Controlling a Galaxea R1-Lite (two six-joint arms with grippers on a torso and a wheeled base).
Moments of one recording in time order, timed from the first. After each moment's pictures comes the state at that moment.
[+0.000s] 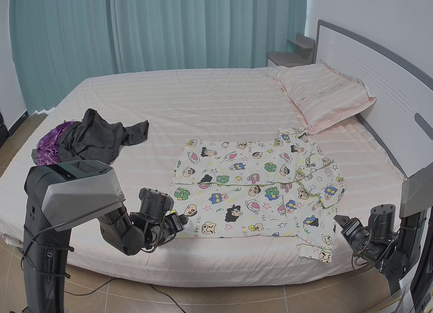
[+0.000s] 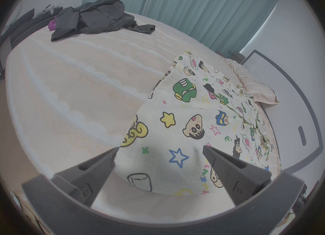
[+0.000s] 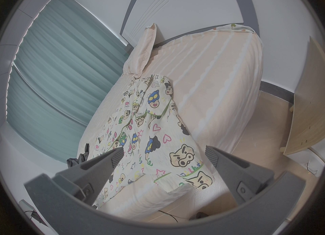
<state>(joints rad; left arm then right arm) -0.41 2.41 -0.87 -0.76 0.16 -0.74 0.23 2.16 -0.02 -1.55 -0.25 1.00</state>
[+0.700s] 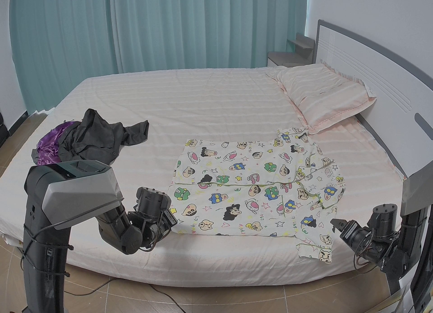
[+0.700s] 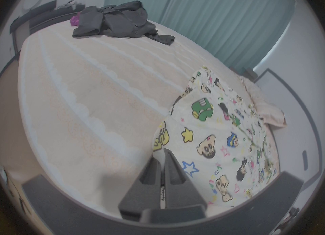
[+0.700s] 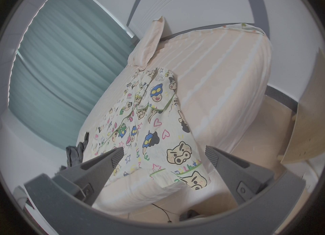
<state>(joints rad) -0.39 2.41 -0.87 -0.78 0.28 -0.87 0.19 2.17 -0.02 -1.55 -0.15 0.88</state>
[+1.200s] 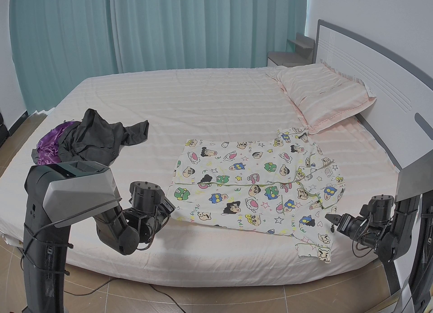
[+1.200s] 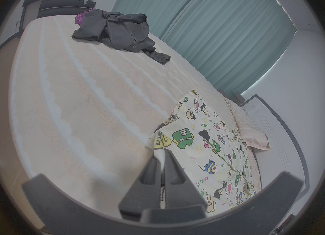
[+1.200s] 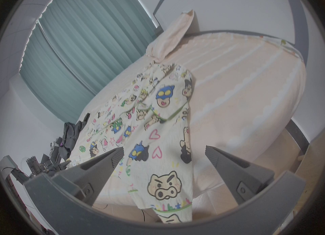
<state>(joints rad) -0.37 2.42 -0.86 -1.01 0.29 -0.94 0.02 2.32 -0.25 -1.49 0.10 0.55</state>
